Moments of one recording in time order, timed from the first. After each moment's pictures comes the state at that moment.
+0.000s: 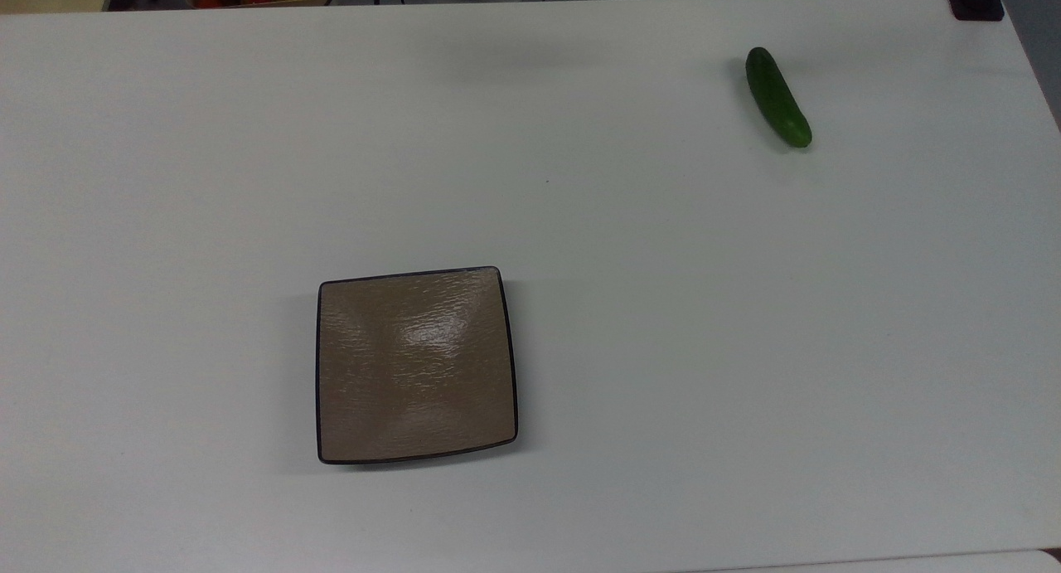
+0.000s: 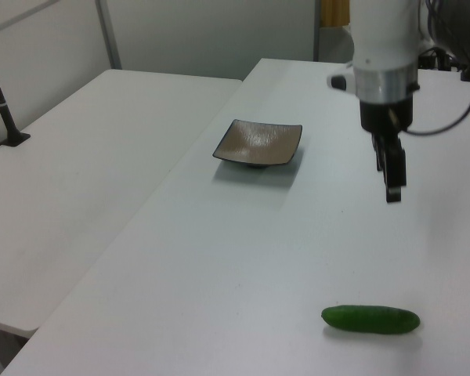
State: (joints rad) arm 0.70 0.10 0.02 -1.69 0.04 1.66 0.31
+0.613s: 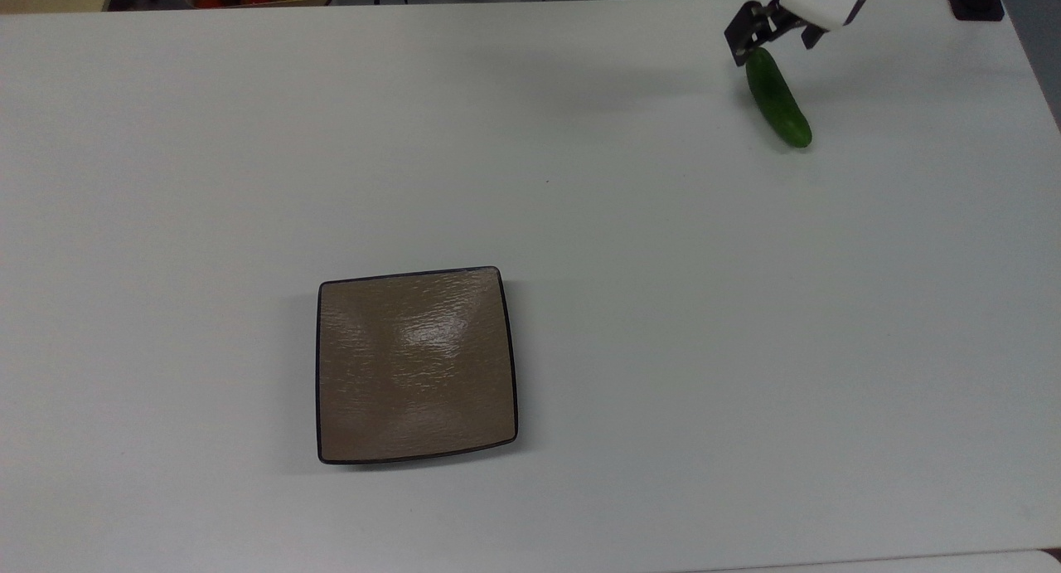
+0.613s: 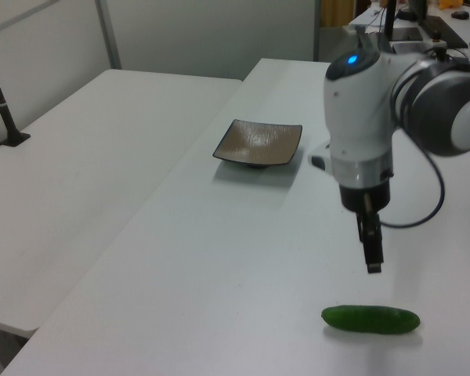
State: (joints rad) arm 0.75 0.29 0.02 -1.69 0.05 1.83 0.38
